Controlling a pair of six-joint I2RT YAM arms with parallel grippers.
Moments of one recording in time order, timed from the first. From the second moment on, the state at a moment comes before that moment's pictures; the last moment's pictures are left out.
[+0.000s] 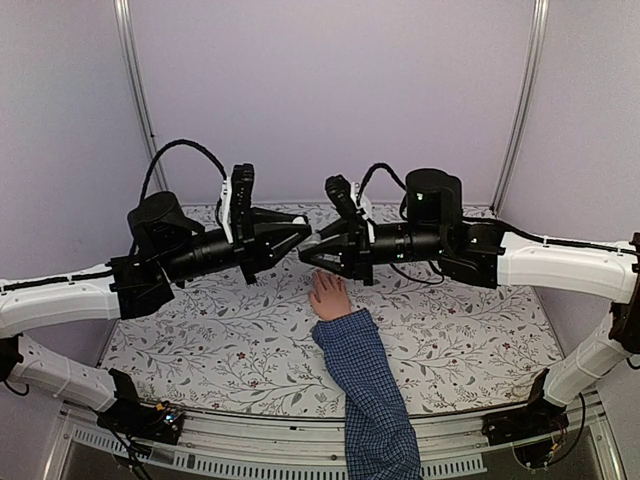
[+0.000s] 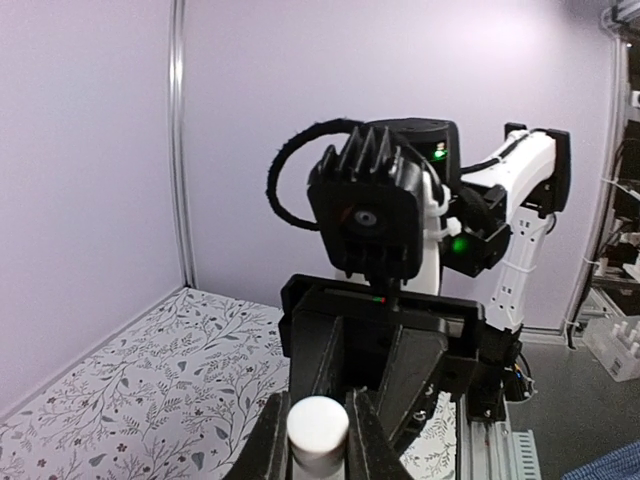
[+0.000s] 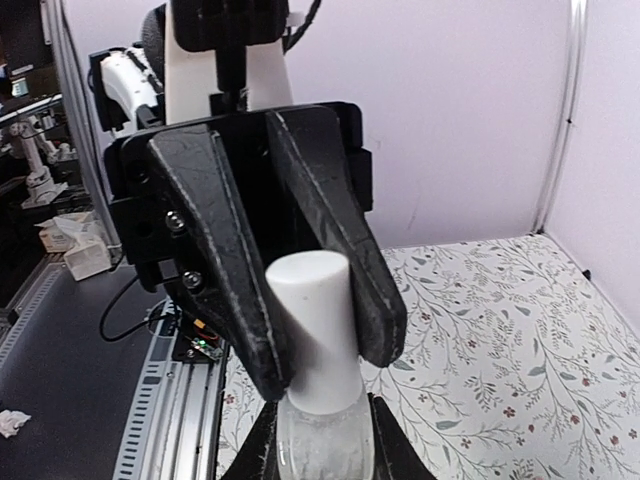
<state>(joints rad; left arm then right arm) -0.94 1.16 0.83 0.47 0.36 -0.07 0.99 1.50 1.18 0.17 -0.54 -0.04</state>
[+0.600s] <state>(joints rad) -0.96 1.29 0.89 0.44 -0.14 -0.20 0.99 1.62 1.26 0.17 -0.13 -0.04</state>
